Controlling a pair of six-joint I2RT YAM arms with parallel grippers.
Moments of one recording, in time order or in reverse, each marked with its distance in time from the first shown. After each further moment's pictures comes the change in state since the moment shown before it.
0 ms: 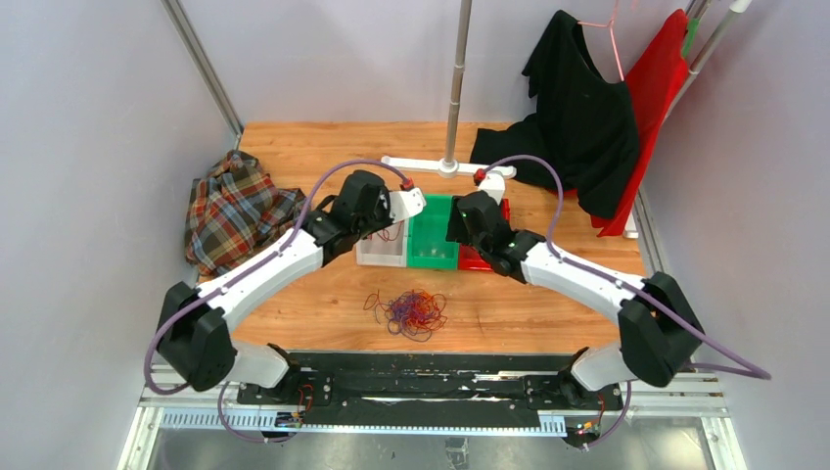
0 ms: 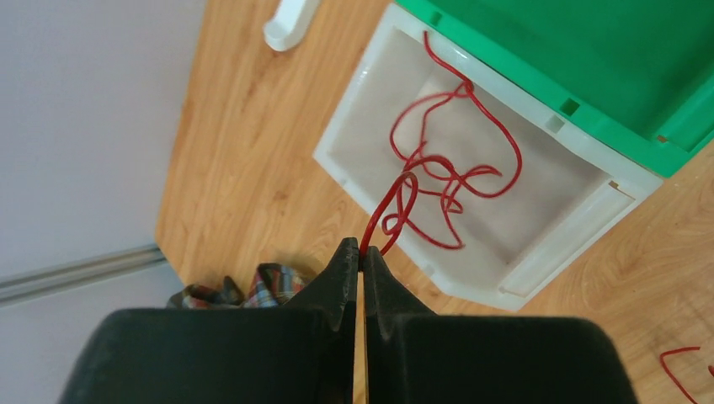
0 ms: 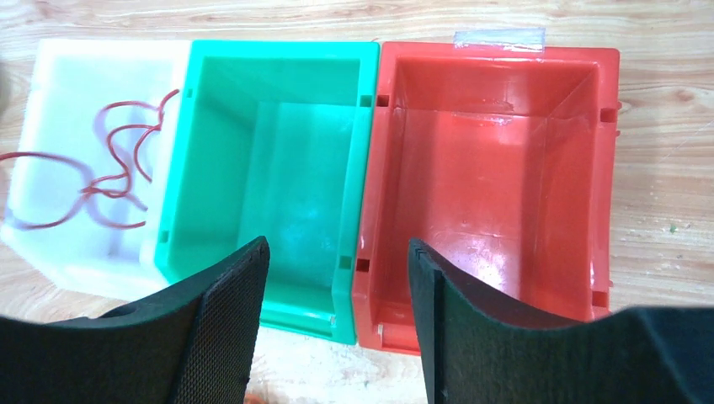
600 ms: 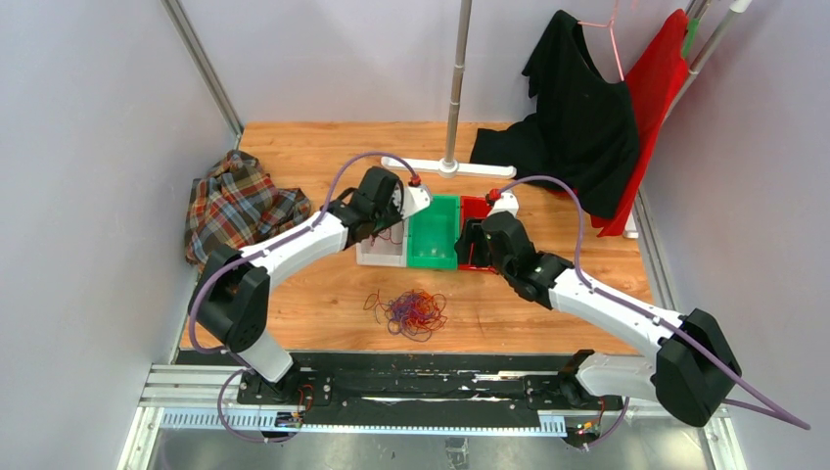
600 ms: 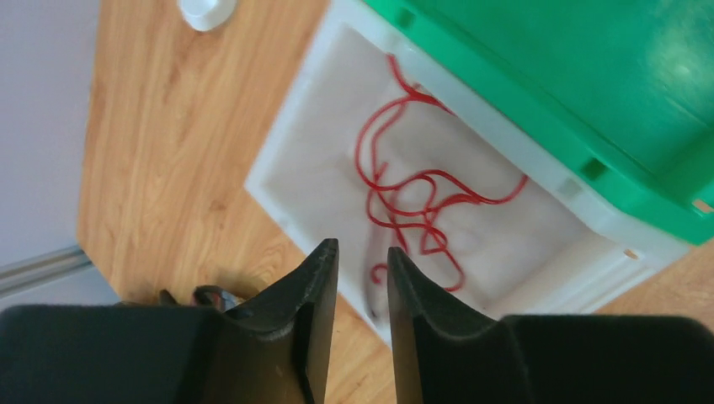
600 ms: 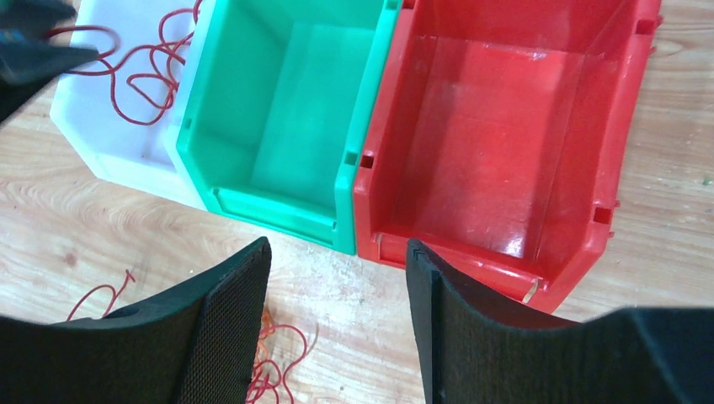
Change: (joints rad) left arm 0.024 0.265 0.019 0.076 0.012 -0.055; right arm -0.003 -0.261 -0.203 0.001 -0.158 -0.032
